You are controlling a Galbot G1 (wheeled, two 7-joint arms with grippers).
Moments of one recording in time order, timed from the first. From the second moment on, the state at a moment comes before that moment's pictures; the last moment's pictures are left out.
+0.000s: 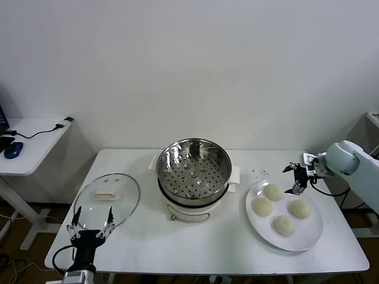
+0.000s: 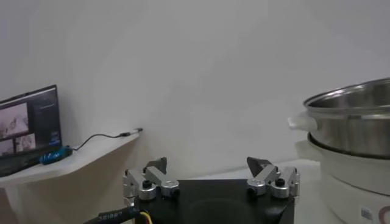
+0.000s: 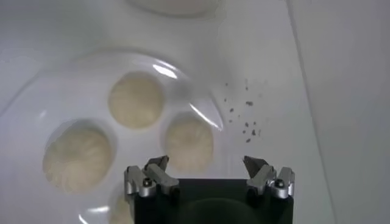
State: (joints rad) left arm 1.70 -1.56 -0.72 -2.03 0.11 -0.13 -0.02; right arm 0.05 0.61 -0.82 1.13 0.04 -0.20 -1.03
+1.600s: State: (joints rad) left arm 1.69 -1.56 -0.74 -2.00 0.10 -0.12 -0.03; right arm 0.13 0.84 -0.99 0.89 0.01 -0.17 -1.08
